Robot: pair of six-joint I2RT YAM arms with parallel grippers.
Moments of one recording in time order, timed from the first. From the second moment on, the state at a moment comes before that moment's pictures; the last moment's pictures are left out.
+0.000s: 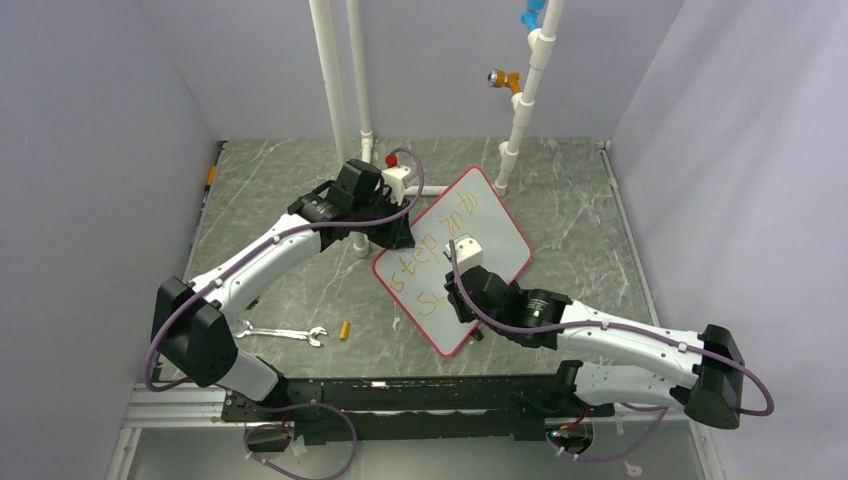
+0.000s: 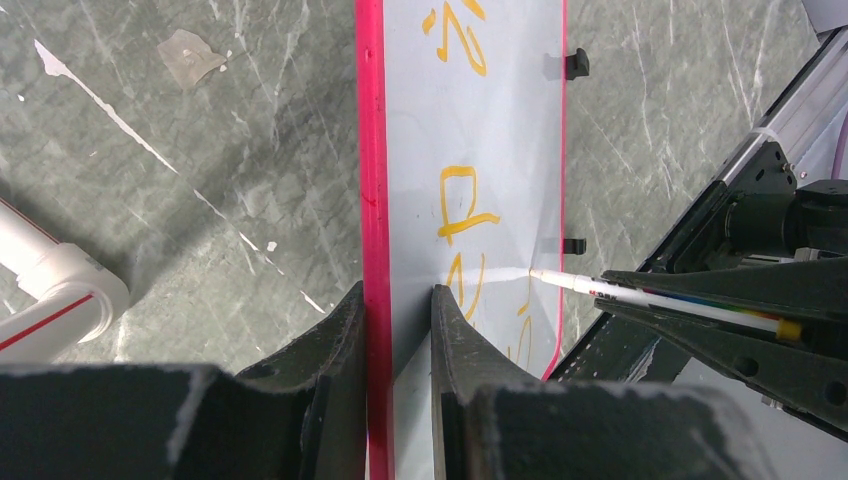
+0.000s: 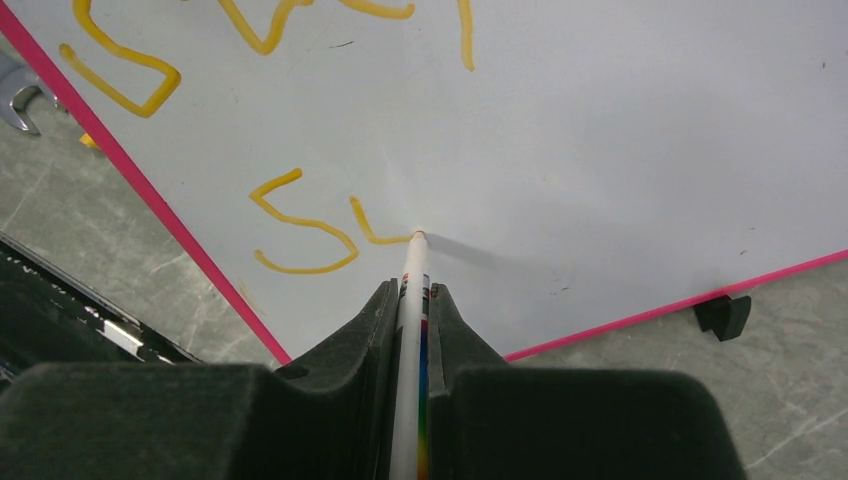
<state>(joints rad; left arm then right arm) -0.62 1.48 1.29 -0.54 0.34 -0.18 1.11 1.03 0.75 -0.41 0.42 0.40</state>
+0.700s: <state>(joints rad) -0.62 1.48 1.29 -0.54 0.34 -0.18 1.08 1.12 0.86 -0.41 0.44 0.32</state>
